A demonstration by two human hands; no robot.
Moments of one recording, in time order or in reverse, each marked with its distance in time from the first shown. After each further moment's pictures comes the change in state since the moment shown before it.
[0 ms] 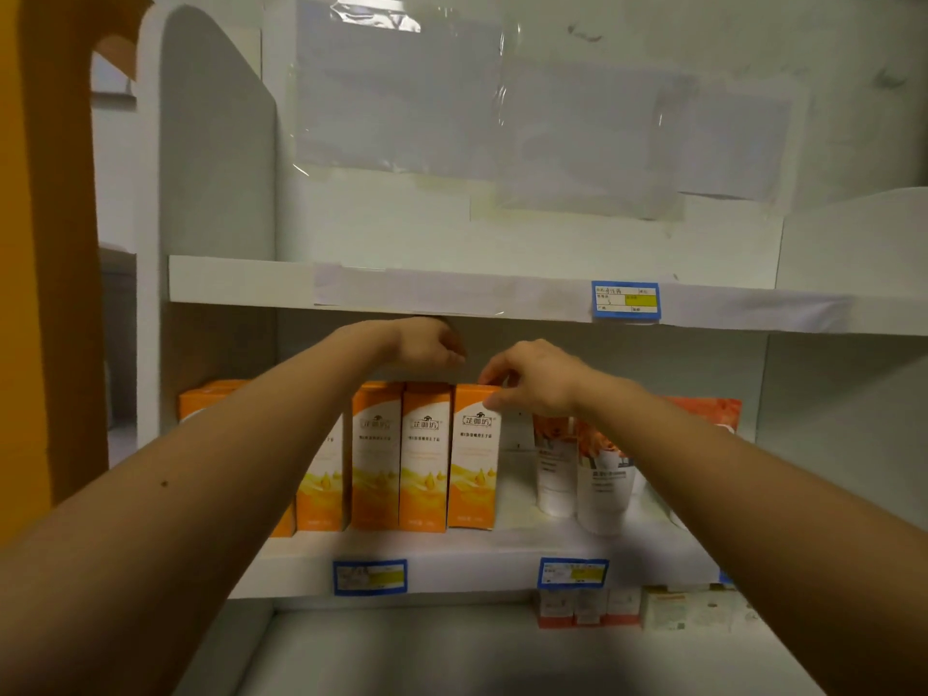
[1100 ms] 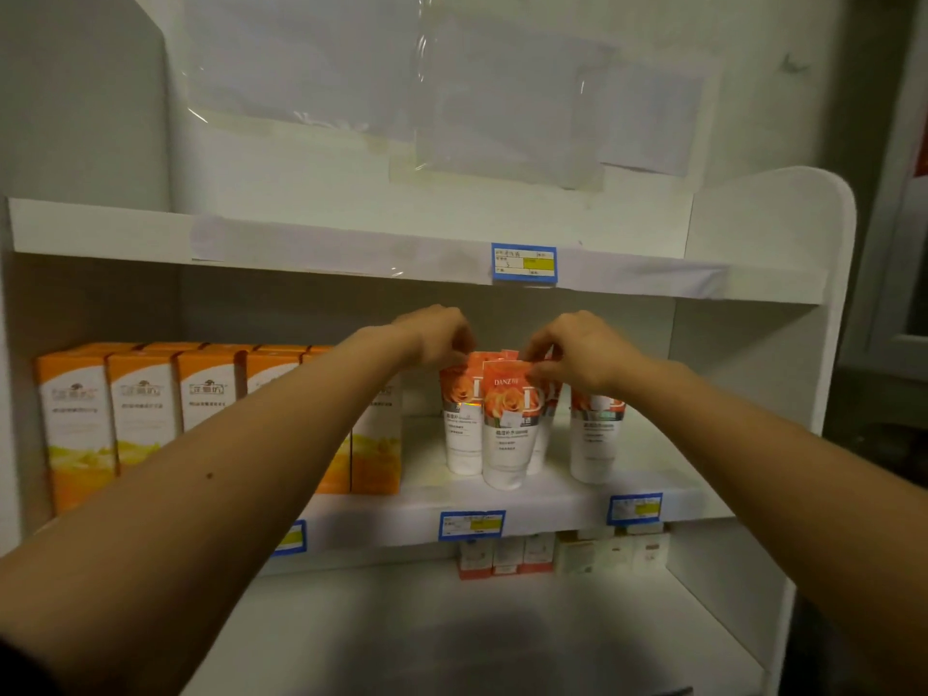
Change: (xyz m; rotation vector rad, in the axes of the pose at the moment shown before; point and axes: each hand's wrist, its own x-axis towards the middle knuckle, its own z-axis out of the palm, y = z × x) left_hand 0.033 0.083 0.052 0.080 0.096 0.210; right_hand -0.068 0.090 -0.023 -0.121 0.106 0.174
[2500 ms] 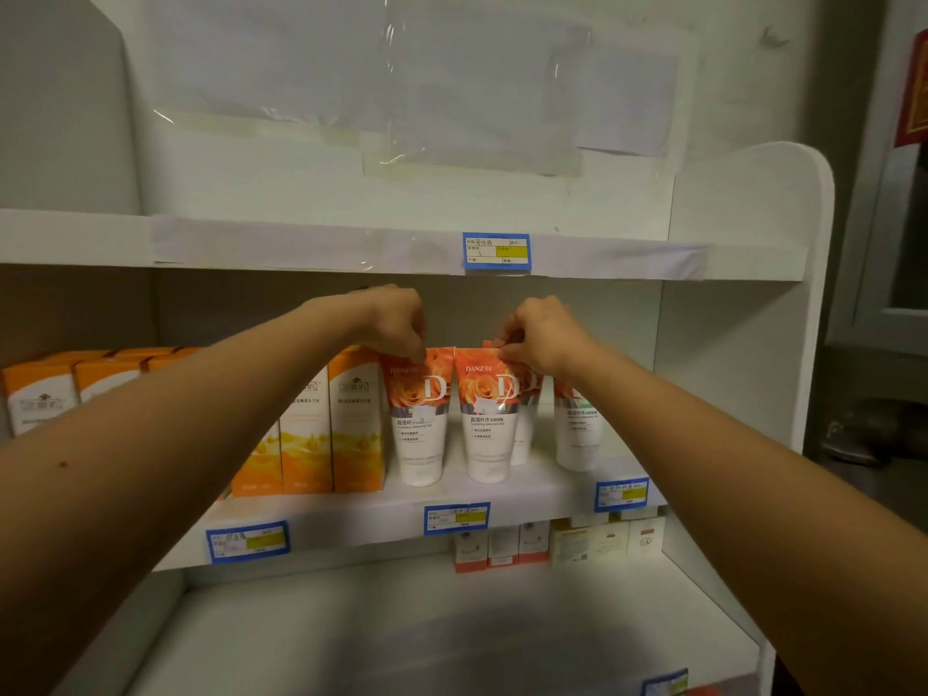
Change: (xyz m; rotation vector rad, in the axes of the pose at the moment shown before) left_hand -0.007 -0.003 -0.022 0.108 -0.098 -0.171; right_hand 0.019 -0.001 0.014 0.201 0.095 0.085
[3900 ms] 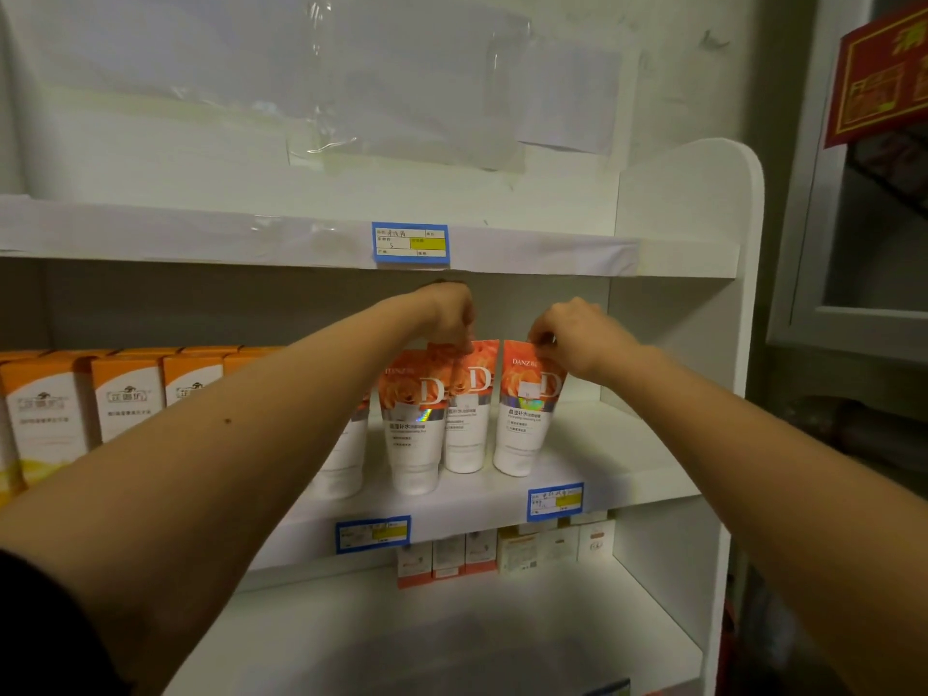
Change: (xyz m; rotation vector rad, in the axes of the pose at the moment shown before) left_hand 0.058 0.109 0.015 -0.169 0.049 0.111; right_hand -0.007 0.102 -0.030 -0.274 0.009 0.034
